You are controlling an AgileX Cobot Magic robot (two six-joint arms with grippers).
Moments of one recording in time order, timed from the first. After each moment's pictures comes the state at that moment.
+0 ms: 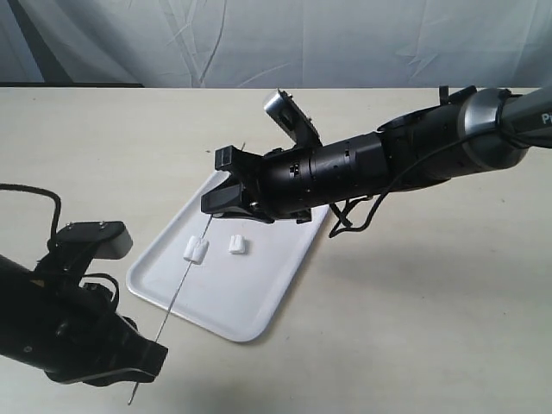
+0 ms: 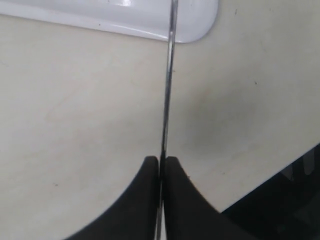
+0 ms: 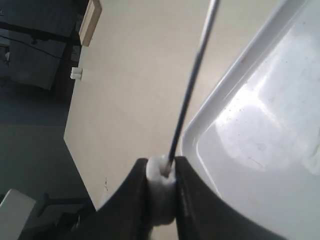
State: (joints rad) left arm -0.53 1.27 -0.46 -0.71 0.65 0.32; right arm 0.54 1.97 -1.04 1.75 0.79 -1.12
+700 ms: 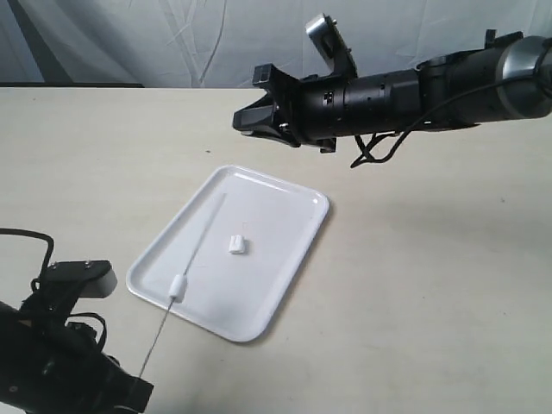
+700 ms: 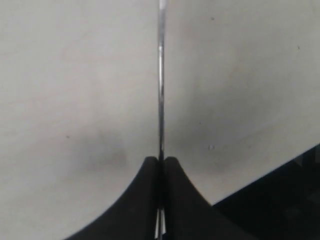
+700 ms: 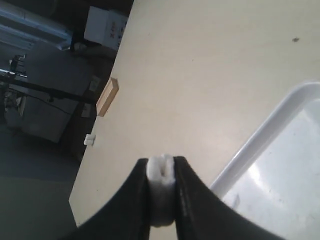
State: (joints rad) left arm -0.53 1.27 -0.36 -0.74 0.61 0.30; right arm 0.39 1.97 -1.20 1.74 0.80 -1.12
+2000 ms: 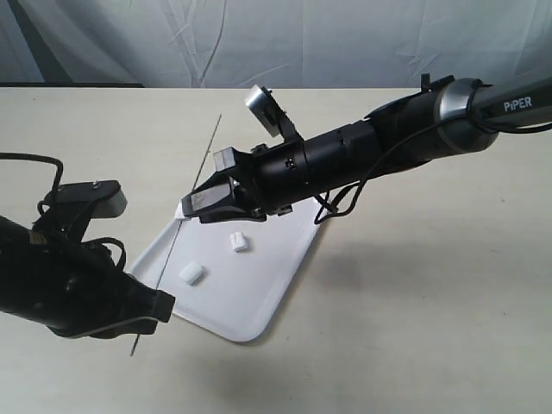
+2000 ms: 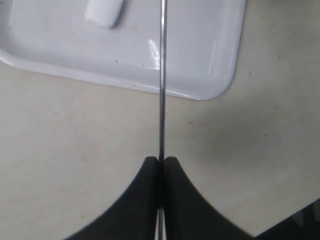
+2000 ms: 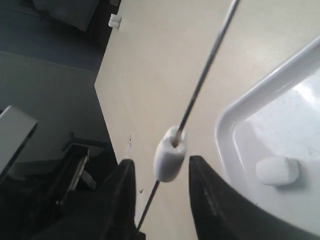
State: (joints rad) left arm -0.53 1.27 -0.56 -0.54 0.60 0.11; right arm 0.50 2.08 -1.19 1.59 1.04 -1.14
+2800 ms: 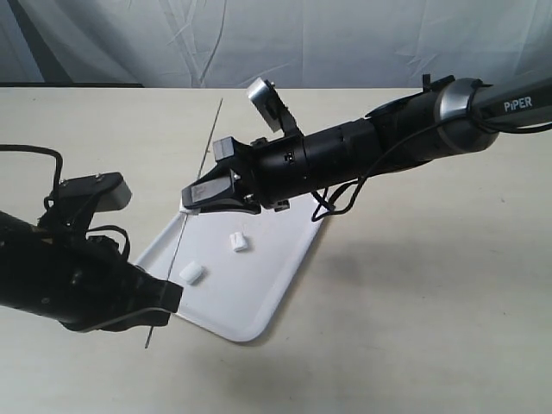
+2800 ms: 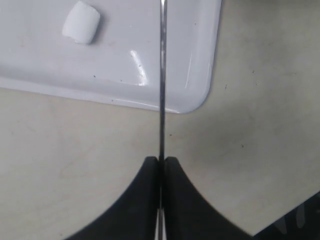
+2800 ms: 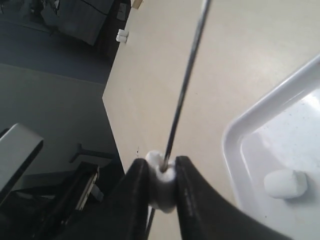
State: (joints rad) left arm -0.53 1.27 -0.56 -0.65 0.57 0.19; right arm 0.50 2.08 -1.19 1.65 1.04 -1.14
